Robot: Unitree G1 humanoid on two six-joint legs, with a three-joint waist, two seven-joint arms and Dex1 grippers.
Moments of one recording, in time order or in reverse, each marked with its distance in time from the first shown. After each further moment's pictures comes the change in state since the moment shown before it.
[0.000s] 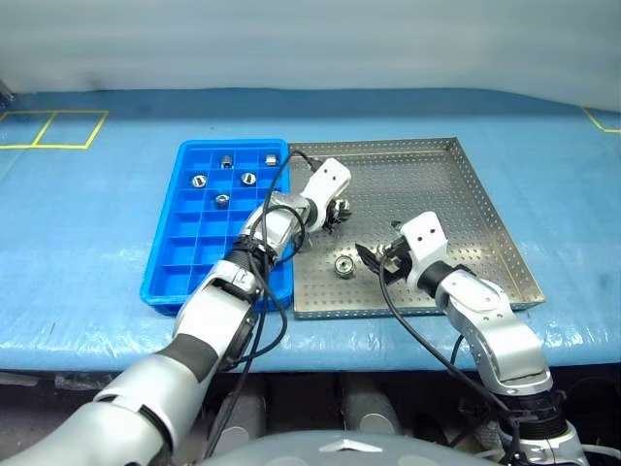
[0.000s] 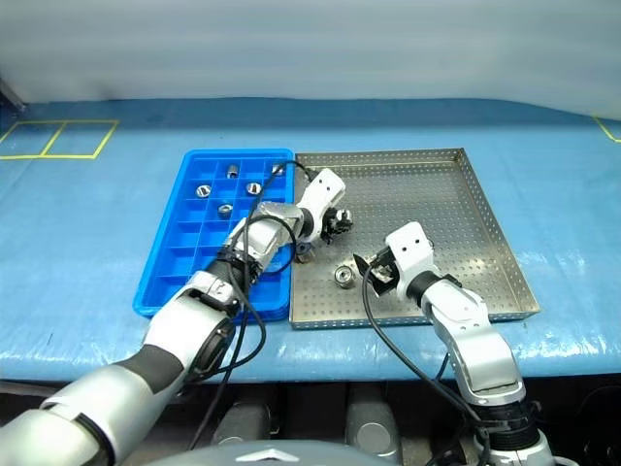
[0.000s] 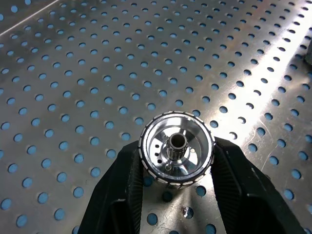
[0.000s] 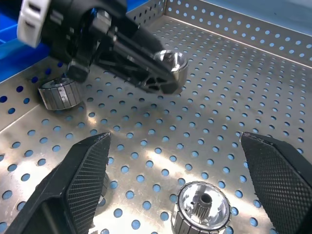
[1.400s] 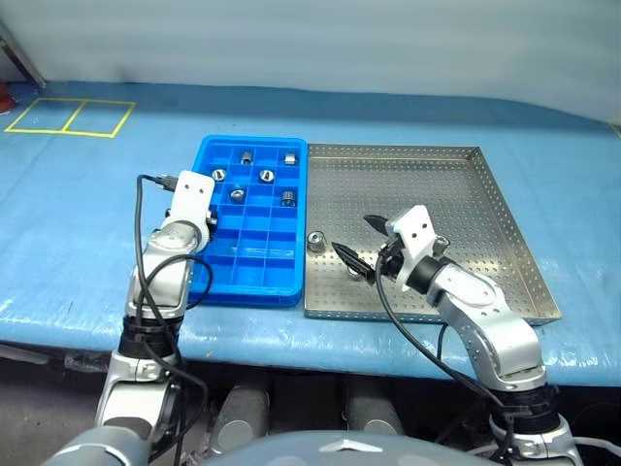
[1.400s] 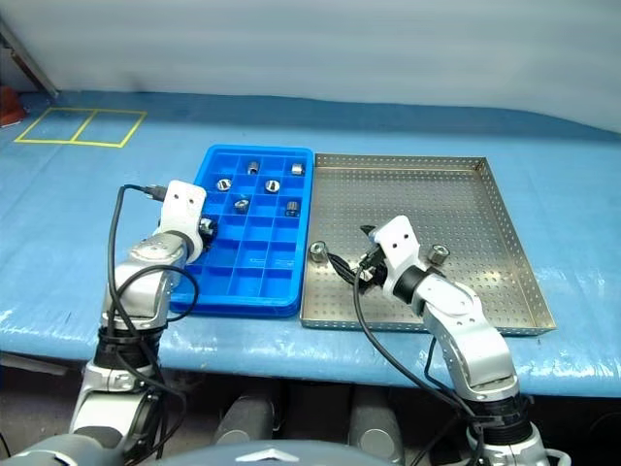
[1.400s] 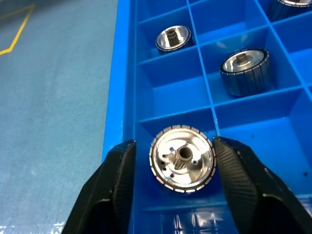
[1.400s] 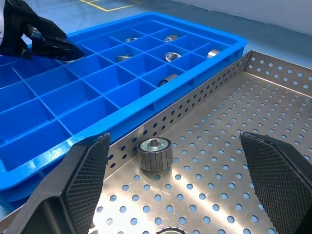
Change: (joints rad) left arm 0.519 0.258 0.228 -0.879 0.091 0.496 0.526; right arm -0.039 0.029 0.008 -0.024 0.111 -0.046 0.120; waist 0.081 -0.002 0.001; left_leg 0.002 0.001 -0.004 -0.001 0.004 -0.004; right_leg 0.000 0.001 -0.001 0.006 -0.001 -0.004
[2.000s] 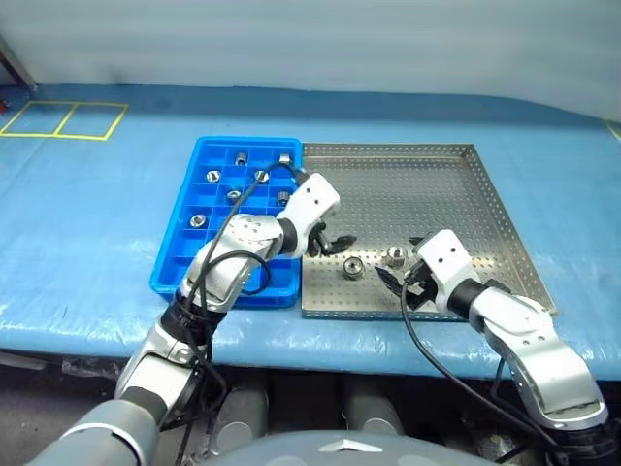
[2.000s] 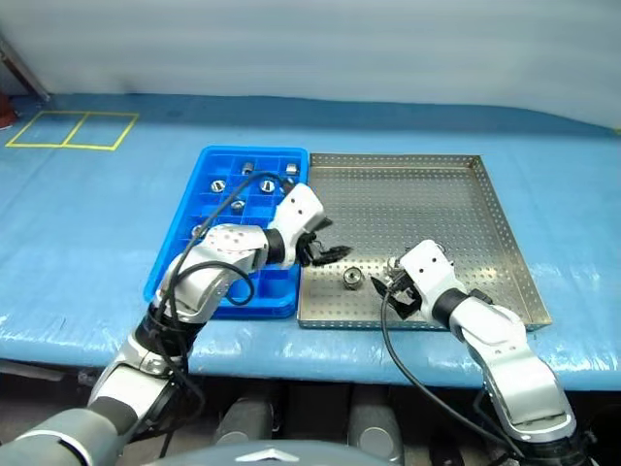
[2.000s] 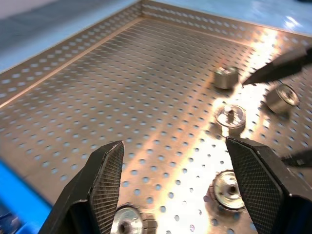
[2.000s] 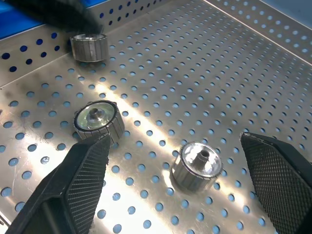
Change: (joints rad) left arm -0.164 -0.016 -0.445 0.043 -0.281 -0.175 -0.575; right arm 0.196 -0.209 -0.078 -0.181 -0.095 0.114 -0.064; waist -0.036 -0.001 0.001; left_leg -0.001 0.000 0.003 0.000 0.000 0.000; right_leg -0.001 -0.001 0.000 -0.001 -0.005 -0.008
